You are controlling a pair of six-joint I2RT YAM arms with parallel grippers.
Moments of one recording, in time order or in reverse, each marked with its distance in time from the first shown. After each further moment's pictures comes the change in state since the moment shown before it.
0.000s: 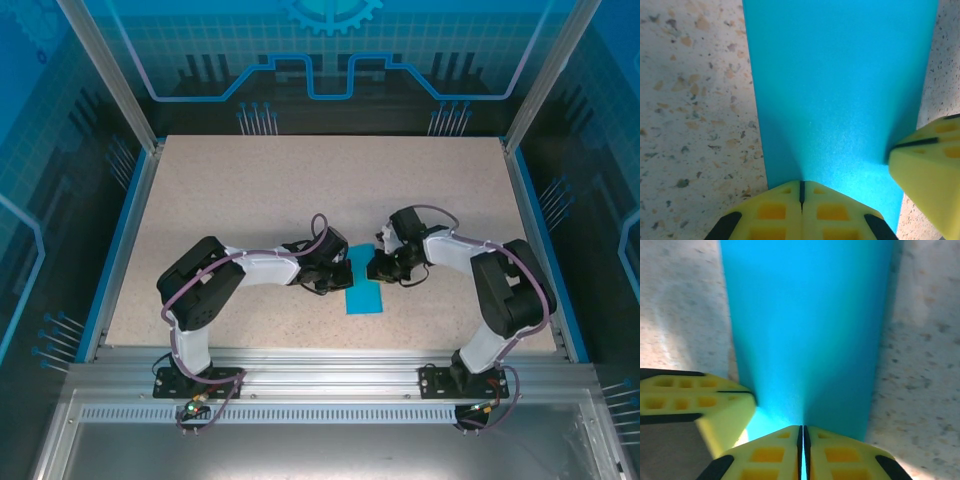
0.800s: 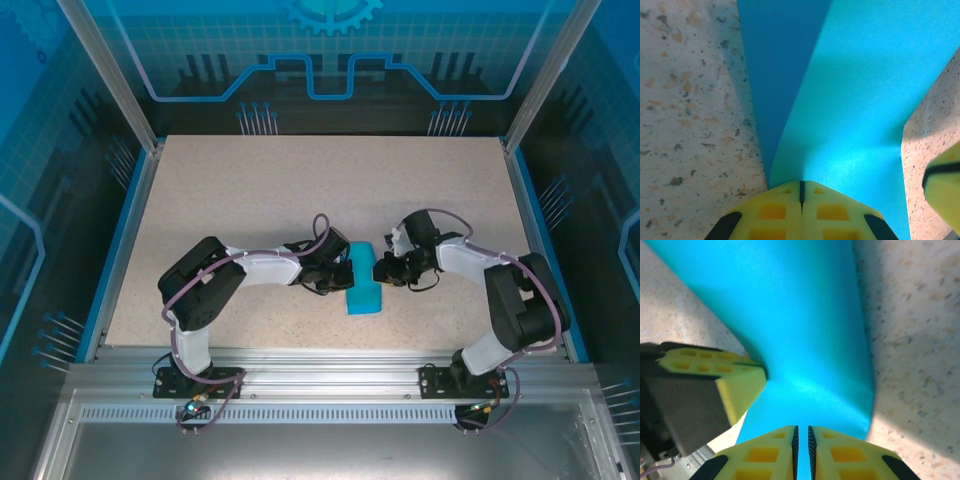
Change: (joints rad) left arm -0.010 0.005 0.016 -0.019 -0.011 0.001; right arm -0.053 -0.121 -0.090 0.013 -0.087 -0.025
